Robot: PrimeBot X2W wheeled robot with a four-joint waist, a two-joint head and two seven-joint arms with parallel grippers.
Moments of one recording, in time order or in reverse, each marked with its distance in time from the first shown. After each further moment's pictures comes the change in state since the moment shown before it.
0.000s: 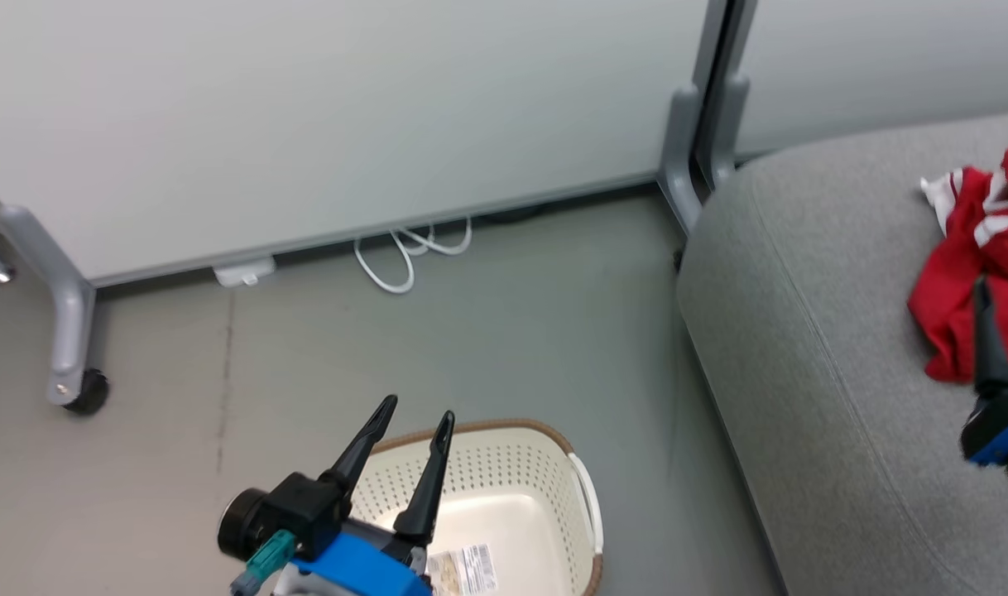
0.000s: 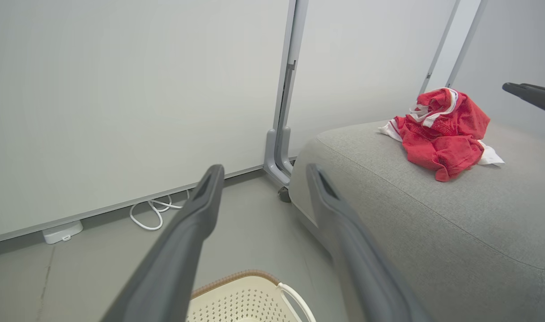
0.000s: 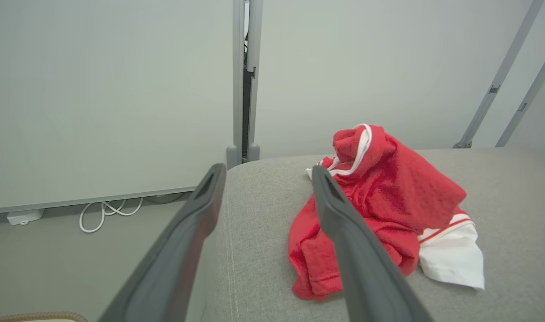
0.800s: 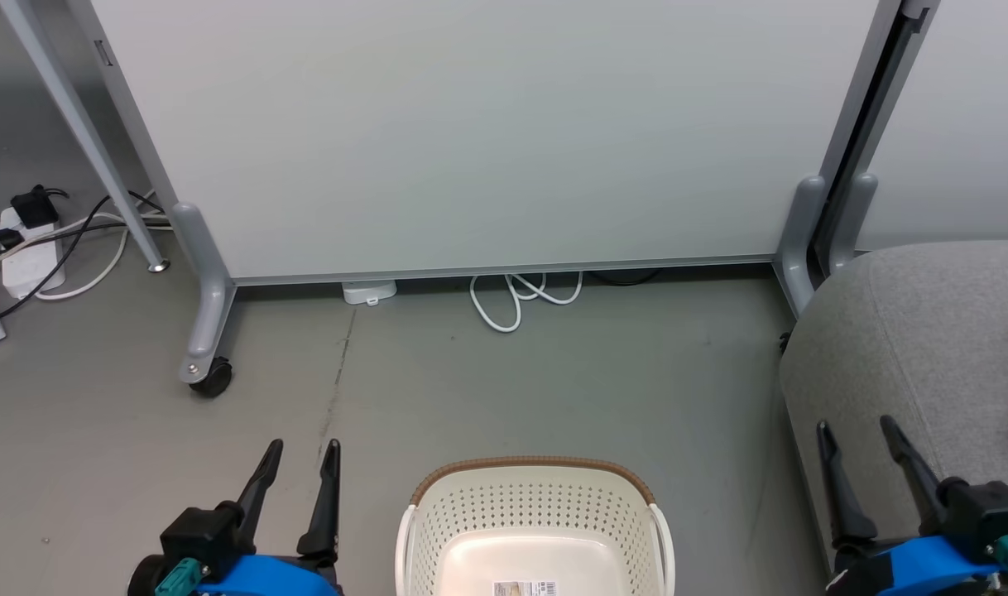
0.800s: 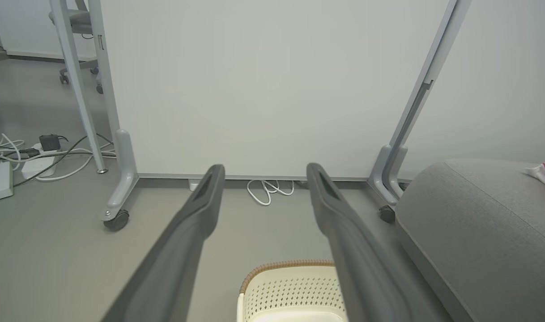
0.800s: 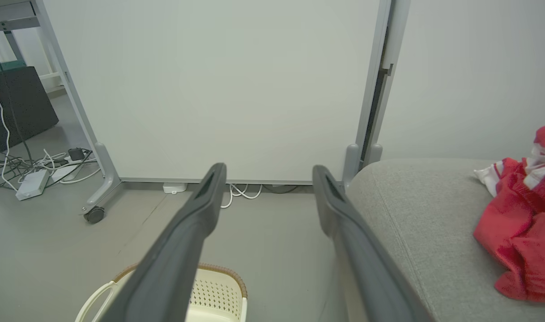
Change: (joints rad) left arm 0.085 -0.012 0.235 0.106 0.002 -0.003 0.000; right arm 0.414 0.260 0.095 -0.422 -0.061 0.000 0.051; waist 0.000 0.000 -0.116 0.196
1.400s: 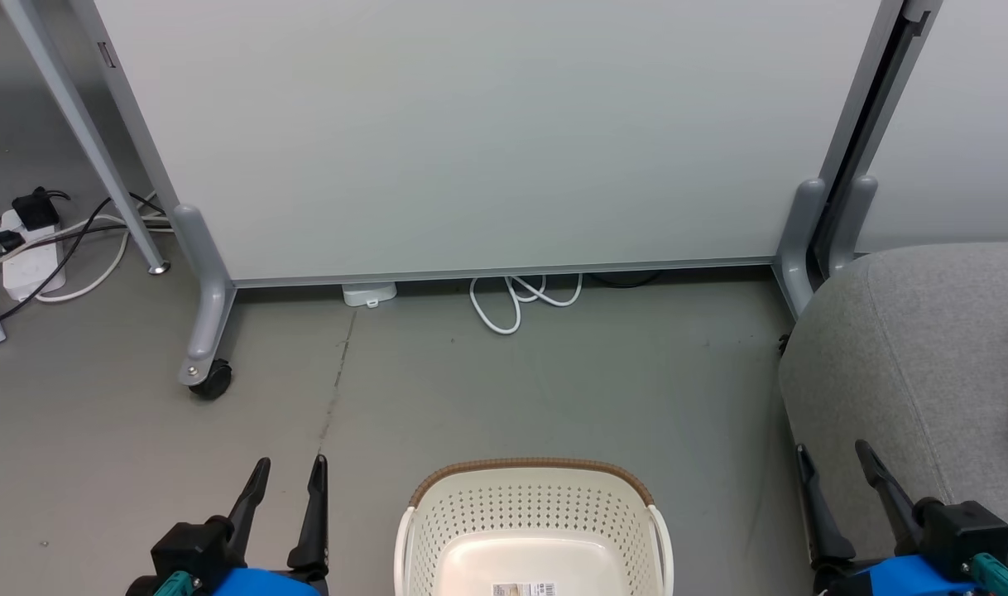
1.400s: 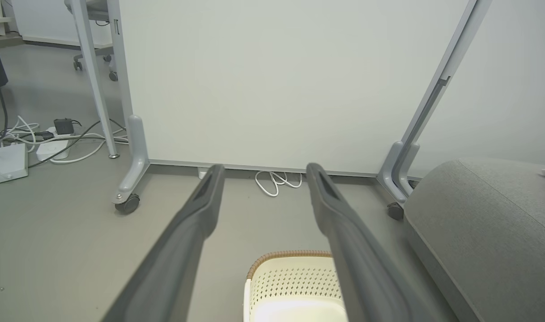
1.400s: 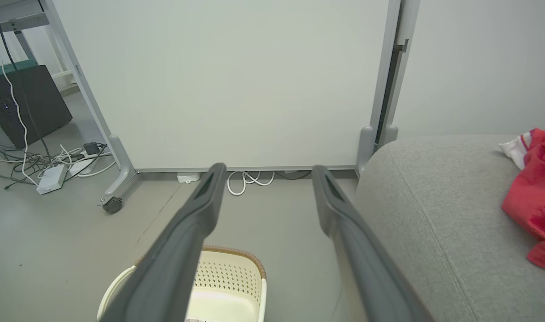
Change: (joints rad) left arm 0.021 -0.012 0.046 0.032 0.000 0.000 0.000; right arm 0.026 0.029 0.030 0.045 0.016 0.000 -0.026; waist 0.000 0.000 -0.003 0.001
